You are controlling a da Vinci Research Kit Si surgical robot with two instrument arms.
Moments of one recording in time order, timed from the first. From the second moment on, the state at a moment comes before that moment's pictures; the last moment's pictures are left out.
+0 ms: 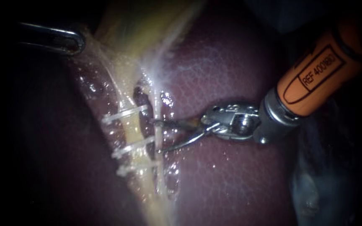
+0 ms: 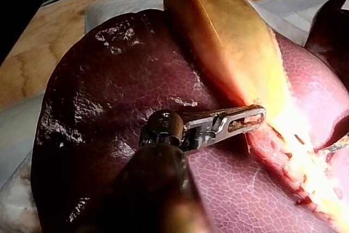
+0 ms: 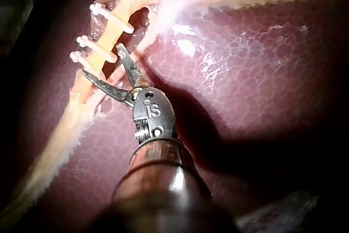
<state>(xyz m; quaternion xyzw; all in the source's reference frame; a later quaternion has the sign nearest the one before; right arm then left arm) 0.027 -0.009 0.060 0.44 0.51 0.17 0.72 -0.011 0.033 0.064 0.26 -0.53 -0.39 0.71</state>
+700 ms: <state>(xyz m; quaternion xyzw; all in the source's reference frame) 0.028 -0.010 0.062 0.46 0.47 0.18 0.73 -0.011 0.033 0.064 0.26 -0.53 -0.39 0.71</state>
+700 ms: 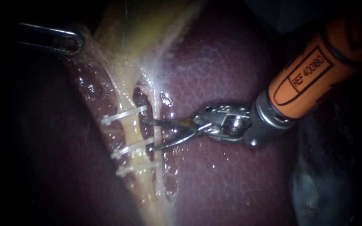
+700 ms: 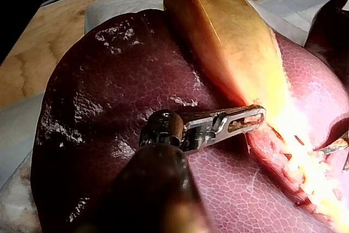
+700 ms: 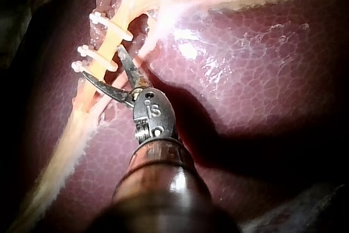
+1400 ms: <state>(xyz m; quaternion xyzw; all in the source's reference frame) 0.031 -0.010 0.063 0.52 0.49 0.18 0.67 -0.011 0.033 0.064 0.26 -0.53 -0.39 0.71</state>
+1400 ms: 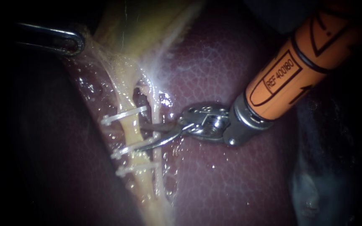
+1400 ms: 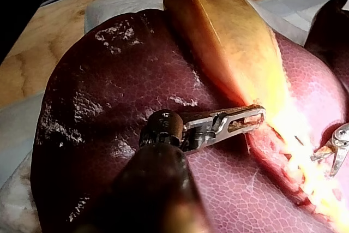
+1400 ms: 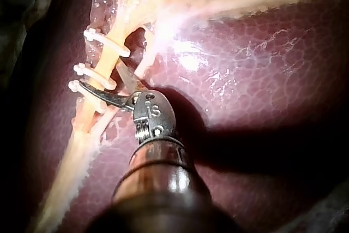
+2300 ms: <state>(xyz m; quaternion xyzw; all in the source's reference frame) 0.038 -0.010 0.063 0.55 0.56 0.17 0.60 -0.011 0.033 0.065 0.26 -0.53 -0.39 0.71</state>
